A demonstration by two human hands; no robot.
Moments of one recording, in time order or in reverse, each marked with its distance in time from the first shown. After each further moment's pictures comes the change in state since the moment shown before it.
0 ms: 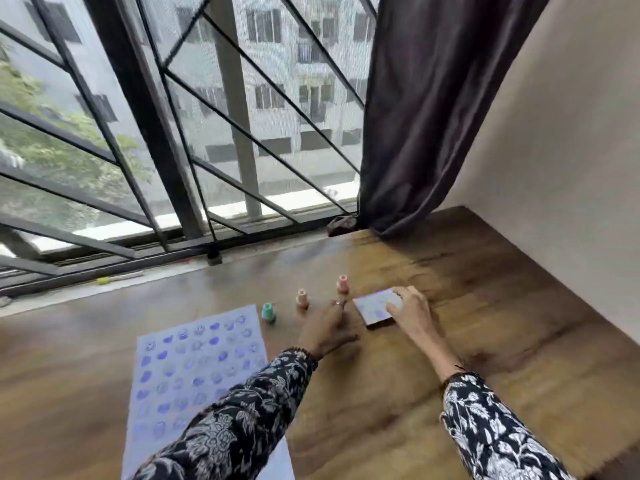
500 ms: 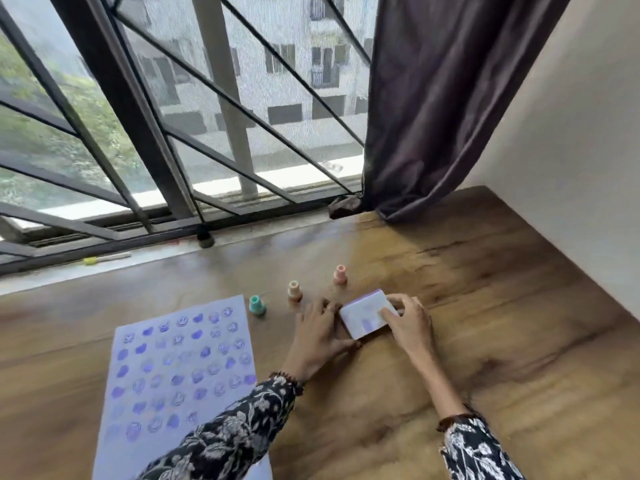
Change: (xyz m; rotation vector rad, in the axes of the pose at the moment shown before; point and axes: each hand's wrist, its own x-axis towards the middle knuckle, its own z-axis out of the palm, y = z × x) left_hand 0.027 0.007 0.056 -0.115 0.074 -0.057; right_hand 0.003 0.043 0.001 0.239 0.030 0.204
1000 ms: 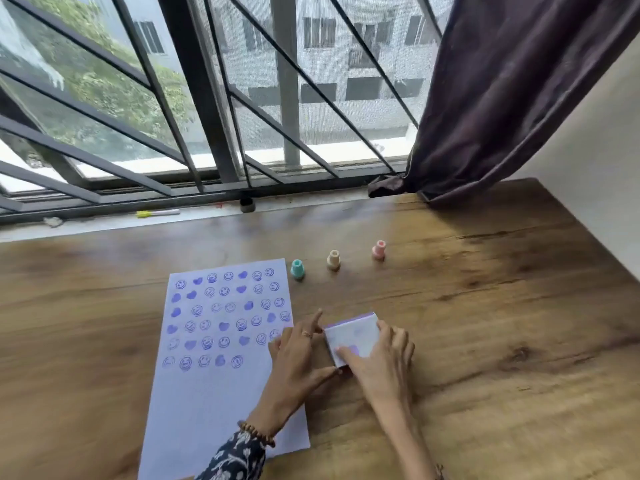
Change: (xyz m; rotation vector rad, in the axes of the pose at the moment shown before) left_hand -0.112 -0.039 -0.013 -0.161 0.170 -0.170; right_hand -0.108 -0.022 0.069 -0.237 -0.103 -0.003
